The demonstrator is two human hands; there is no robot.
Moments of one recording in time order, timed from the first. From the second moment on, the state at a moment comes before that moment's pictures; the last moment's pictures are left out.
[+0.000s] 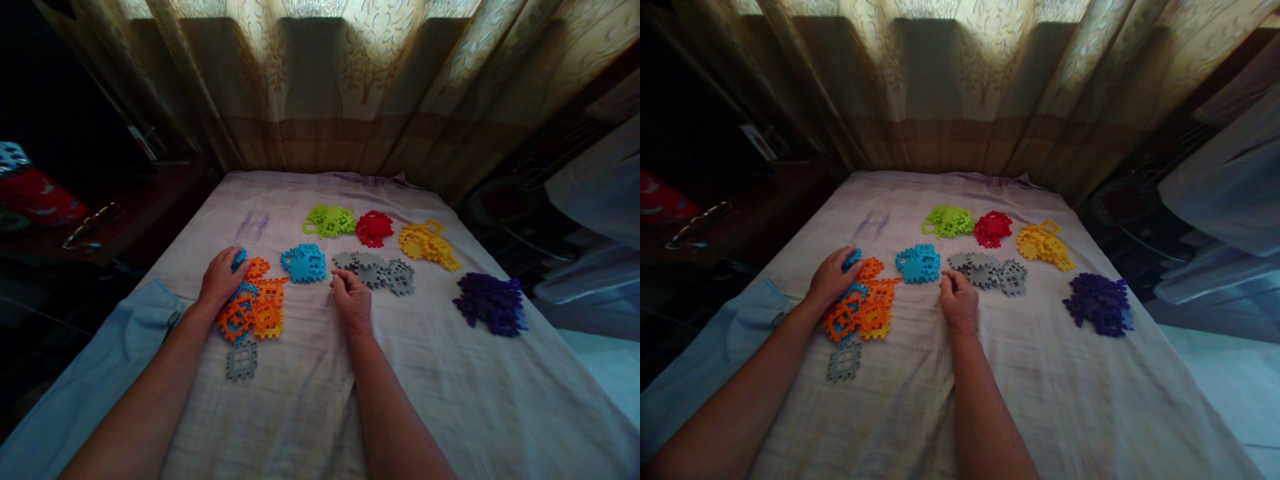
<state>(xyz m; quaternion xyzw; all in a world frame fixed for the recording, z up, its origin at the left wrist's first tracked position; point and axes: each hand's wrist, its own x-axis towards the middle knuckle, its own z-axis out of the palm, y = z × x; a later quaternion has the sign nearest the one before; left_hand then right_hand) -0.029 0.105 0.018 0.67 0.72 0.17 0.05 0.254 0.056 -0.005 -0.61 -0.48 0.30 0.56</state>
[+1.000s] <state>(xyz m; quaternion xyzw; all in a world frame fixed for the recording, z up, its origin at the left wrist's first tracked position) 0.071 0.133 0.053 0.79 0.57 0.20 0.12 0.253 0.056 -0.004 -0.61 -0.48 0.30 0.56</state>
